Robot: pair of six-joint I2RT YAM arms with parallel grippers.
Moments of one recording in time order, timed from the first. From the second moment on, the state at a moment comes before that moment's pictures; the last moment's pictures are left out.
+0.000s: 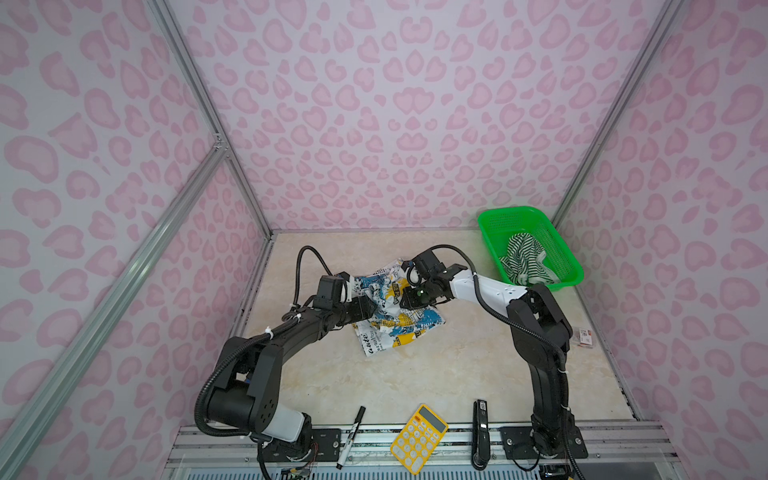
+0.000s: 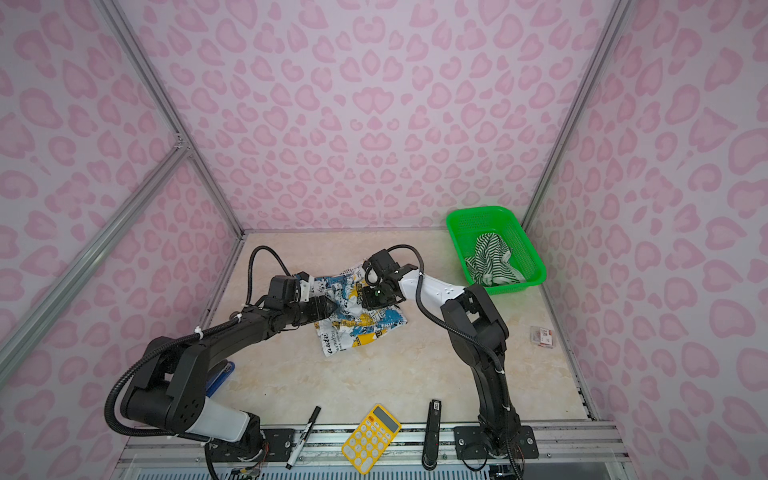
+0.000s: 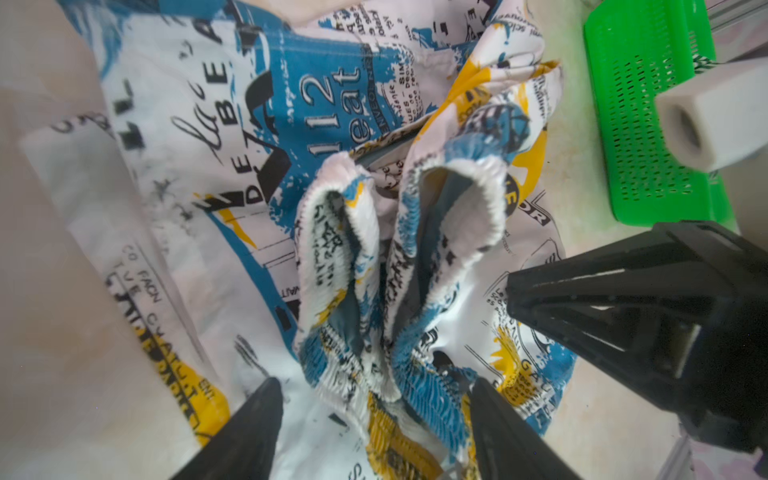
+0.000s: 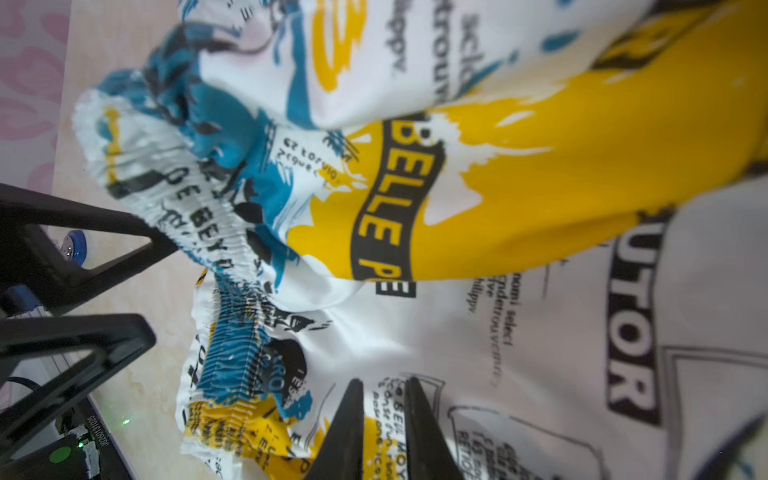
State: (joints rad) left arm -0.28 1.49 0.76 -0.11 0.33 -0.47; right arm 0.63 2.08 1.54 -0.54 -0.35 0.32
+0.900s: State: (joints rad) left arm -0.31 1.74 0.81 0.10 0.50 -0.49; right arm 0.66 2.11 1.54 -0.52 -0.34 0.36
